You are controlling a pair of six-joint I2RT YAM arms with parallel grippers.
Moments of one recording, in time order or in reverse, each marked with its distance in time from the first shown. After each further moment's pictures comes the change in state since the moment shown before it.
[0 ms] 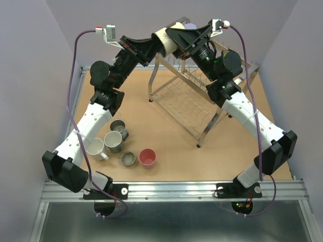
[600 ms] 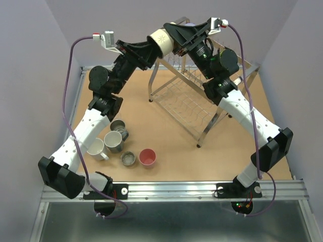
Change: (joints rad) left arm -0.018 -0.068 -0.074 -0.020 -0.085 0.084; right arm 0.011 0.046 0.058 0.011 0.073 0.021
